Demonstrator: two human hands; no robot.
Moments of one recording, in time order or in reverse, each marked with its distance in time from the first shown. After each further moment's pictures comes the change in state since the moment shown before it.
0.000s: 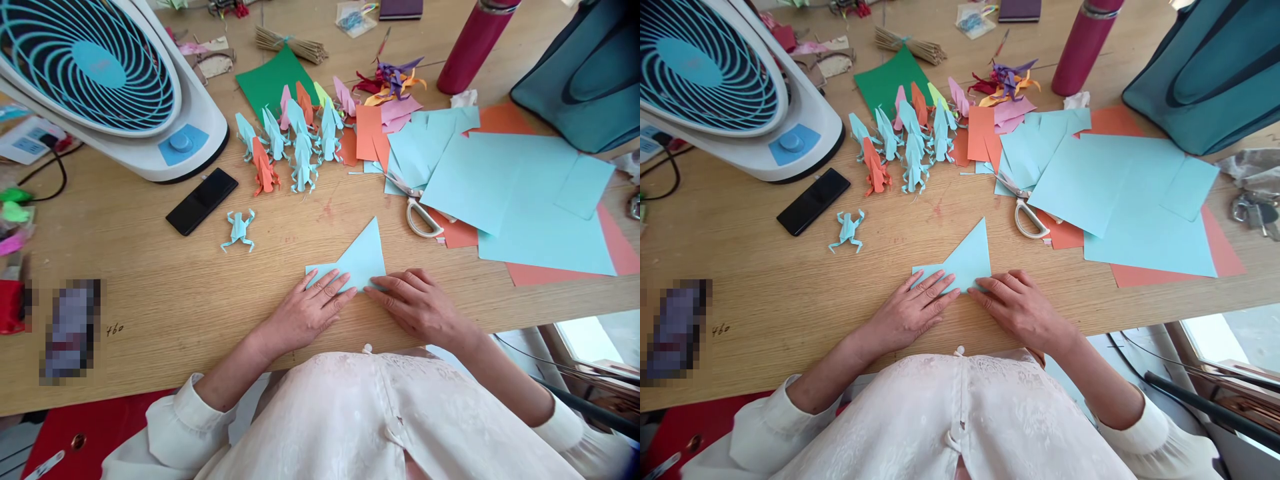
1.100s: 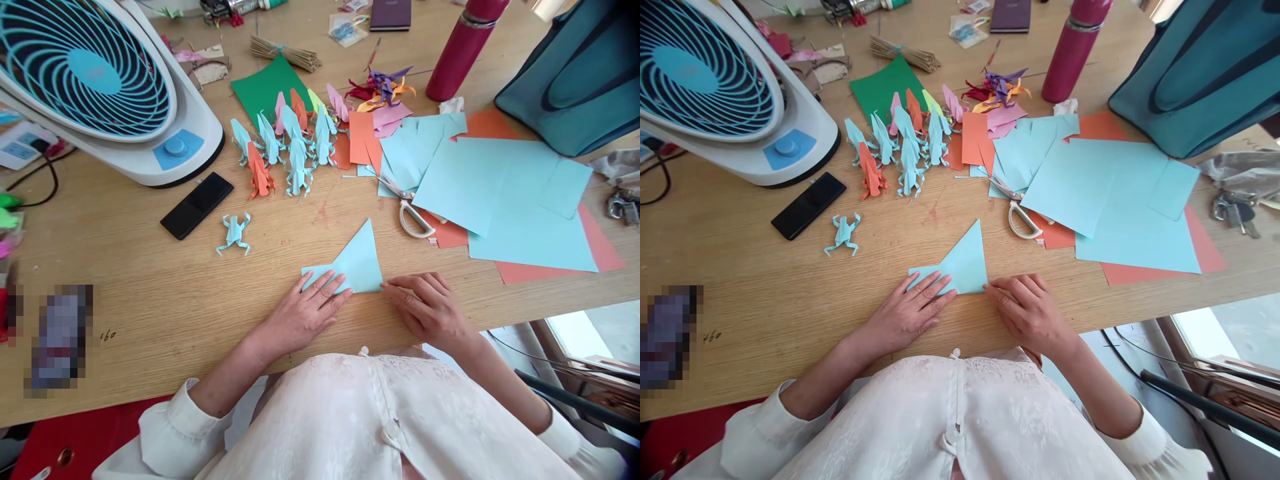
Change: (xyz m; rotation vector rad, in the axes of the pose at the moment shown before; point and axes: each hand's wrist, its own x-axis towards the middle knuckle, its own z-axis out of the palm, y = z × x) left_hand 0.000 0.001 -0.001 -0.010 -0.030 -0.022; right_hand -0.017 -0.006 -0.006 -0.031 0.155 0.165
